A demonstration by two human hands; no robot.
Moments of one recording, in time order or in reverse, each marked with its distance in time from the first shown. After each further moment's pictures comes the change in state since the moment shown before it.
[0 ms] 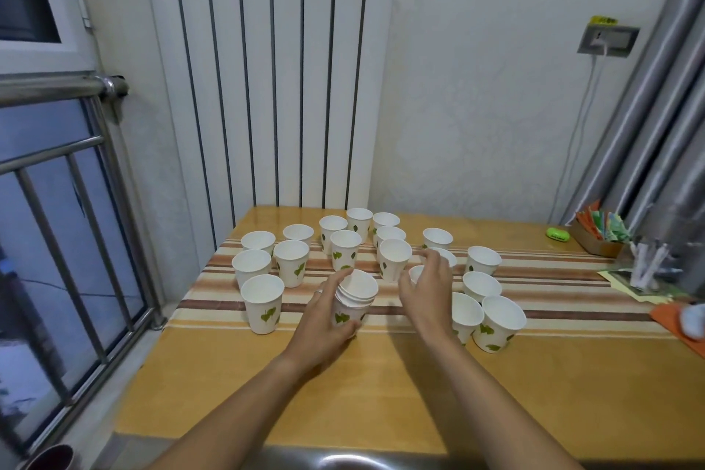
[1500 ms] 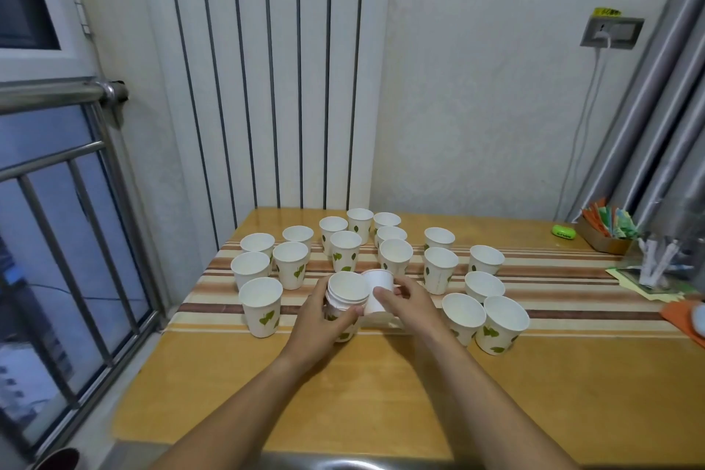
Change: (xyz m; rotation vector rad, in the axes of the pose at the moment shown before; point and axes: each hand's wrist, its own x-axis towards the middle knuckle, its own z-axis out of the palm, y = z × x) left_hand 0.005 -0.004 0.004 -0.181 0.101 -0.094; right_hand -0.006 0.007 0.006 0.531 -0.501 0.336
